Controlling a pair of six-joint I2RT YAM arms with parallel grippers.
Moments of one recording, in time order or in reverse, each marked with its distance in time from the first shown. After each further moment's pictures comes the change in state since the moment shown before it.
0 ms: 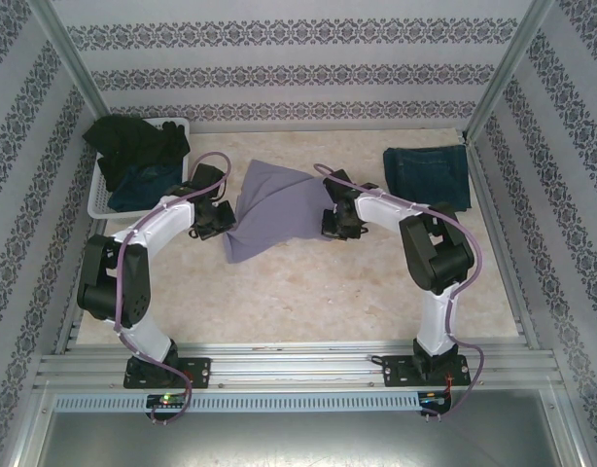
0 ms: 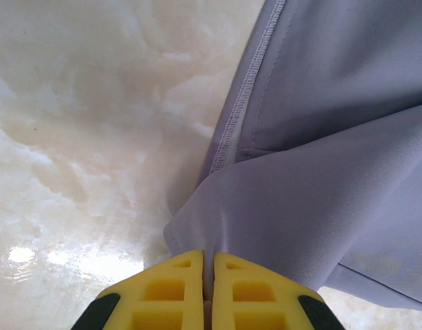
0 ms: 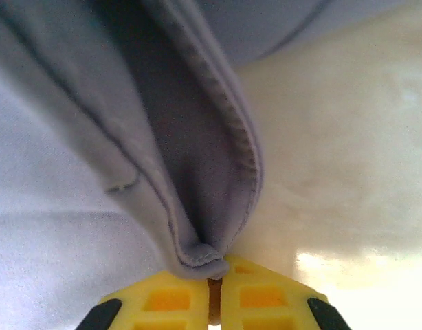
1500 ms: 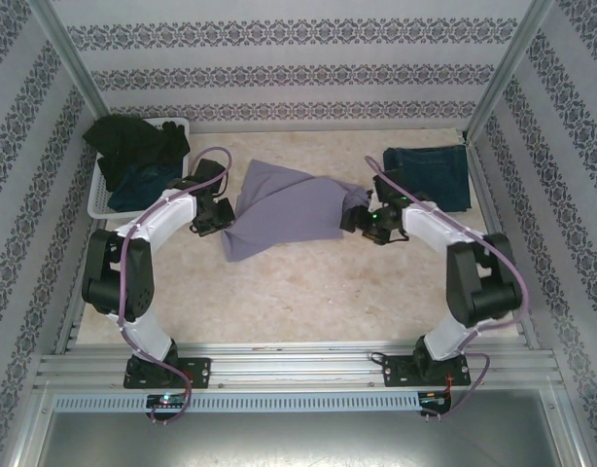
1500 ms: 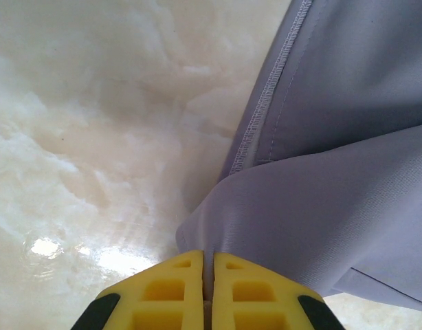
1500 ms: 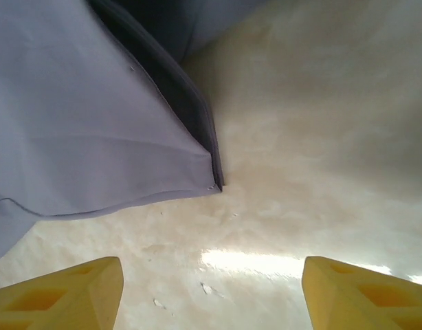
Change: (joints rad) left arm 0.000 0.048 0.077 -0.082 -0.048 0.008; right arm -0.207 -0.304 -0.275 0.115 -0.267 -0.012
